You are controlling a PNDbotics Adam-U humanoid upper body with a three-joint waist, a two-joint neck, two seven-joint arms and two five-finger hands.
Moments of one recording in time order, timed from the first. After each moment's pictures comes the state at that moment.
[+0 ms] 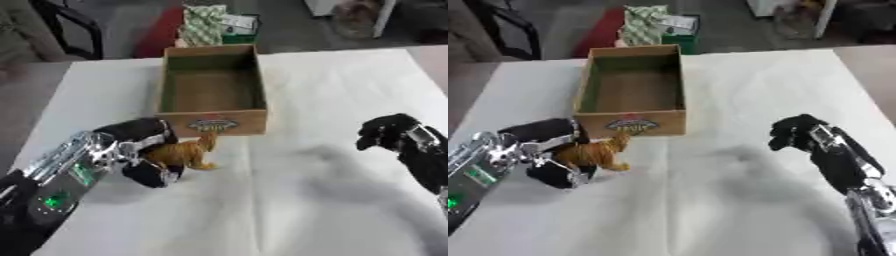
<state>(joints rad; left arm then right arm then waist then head) -0.66 0.57 -0.52 -1.71 -0.62 0.27 -0.64 -0.23 -0.33 -0.09 -1.64 -0.14 -0.16 0.48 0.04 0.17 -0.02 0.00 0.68</state>
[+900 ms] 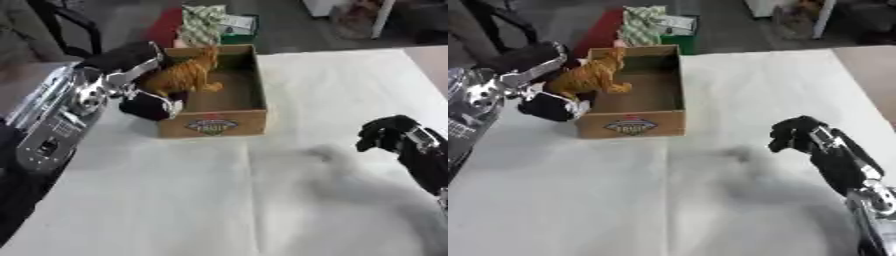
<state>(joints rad) -0.84 0.48 -0.40 -1.62 -0.72 0.31 -0.56 -0.22 -0.33 -0.09 -1.64 -0.14 -0.16 0.48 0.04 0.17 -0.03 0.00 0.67</state>
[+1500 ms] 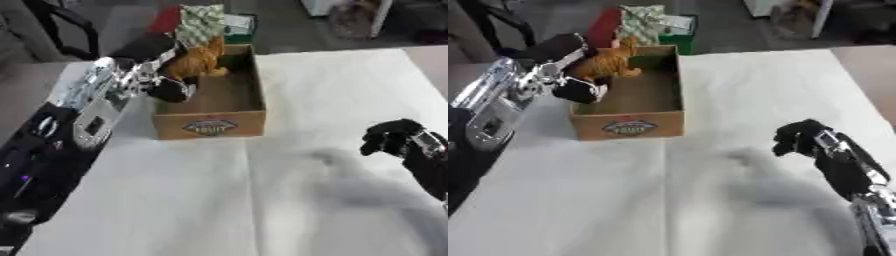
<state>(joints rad) -0.95 0.35 -0.37 -1.32 -0.90 0.25 -0.43 -0.23 -0.33 -0.08 -1.64 -0.14 -0.16 0.48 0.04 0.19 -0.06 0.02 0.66</state>
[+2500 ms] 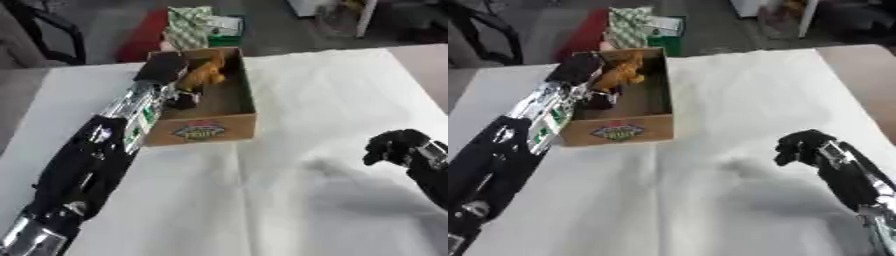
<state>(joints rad) -1.00 0.22 -0.24 -0.95 -1.13 0.19 -0.13 -0.26 -0.32 -0.05 -1.63 -0.14 -0.16 0.51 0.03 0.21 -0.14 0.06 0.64</state>
